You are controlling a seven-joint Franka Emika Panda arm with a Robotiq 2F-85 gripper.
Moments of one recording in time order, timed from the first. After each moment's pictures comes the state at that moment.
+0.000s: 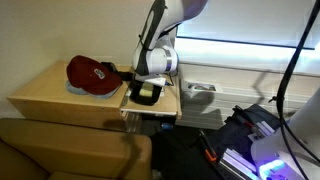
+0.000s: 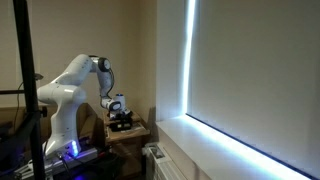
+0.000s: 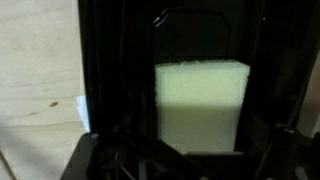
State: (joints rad) arm 0.31 0.75 -0.04 -2.10 0.46 3.05 0.53
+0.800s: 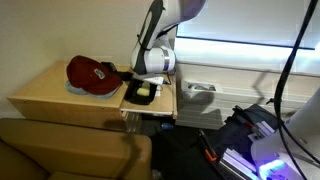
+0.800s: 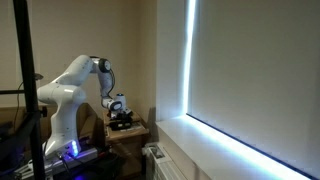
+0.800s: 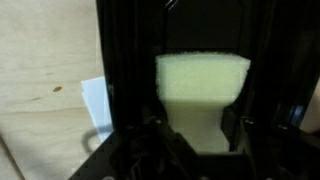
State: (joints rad) arm 0.31 0.77 -0.03 -2.06 0.46 3.06 0.53
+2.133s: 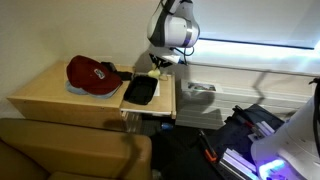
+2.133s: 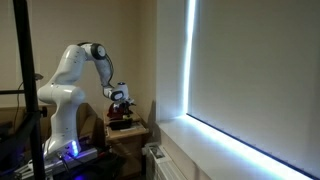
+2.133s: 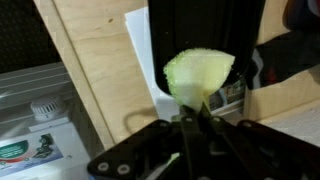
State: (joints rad) arm 0.24 0.41 -0.07 -2.32 0.46 3.07 0.53
